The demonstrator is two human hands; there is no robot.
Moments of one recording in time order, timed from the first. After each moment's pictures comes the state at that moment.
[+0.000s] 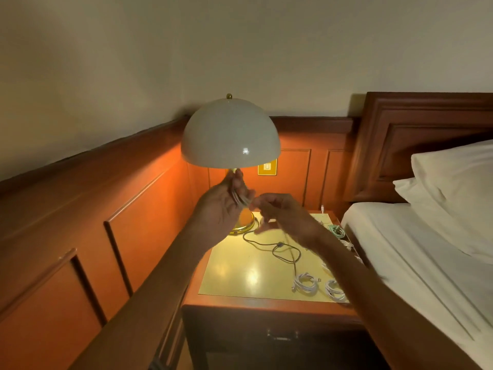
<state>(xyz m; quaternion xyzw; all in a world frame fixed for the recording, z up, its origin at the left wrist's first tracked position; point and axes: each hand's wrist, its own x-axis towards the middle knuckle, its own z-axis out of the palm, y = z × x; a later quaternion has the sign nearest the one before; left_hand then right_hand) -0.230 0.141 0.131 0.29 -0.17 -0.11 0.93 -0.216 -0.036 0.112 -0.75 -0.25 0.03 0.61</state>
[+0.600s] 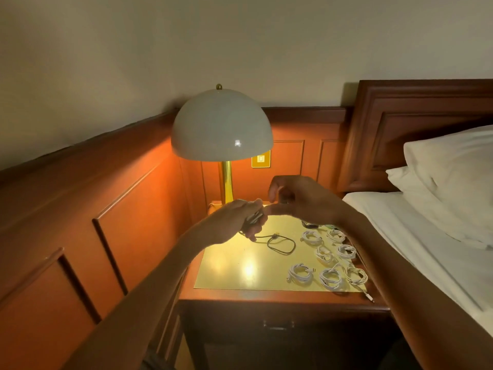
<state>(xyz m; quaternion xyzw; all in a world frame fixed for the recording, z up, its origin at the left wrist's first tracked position) -0.227 0.125 0.108 0.79 -0.29 -0.13 0.52 -0.227 -0.081 0.146 -0.89 -0.33 -0.07 0.32</state>
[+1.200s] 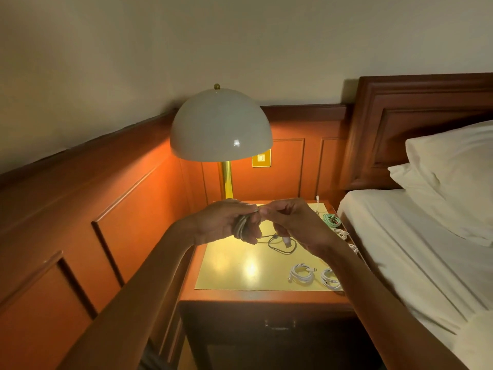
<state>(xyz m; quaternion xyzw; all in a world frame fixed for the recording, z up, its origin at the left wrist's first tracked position) -0.227 0.140 0.122 0.69 -0.26 -0.27 0.62 -0.237 -0.066 0.096 -0.74 -0.25 0.02 0.62</state>
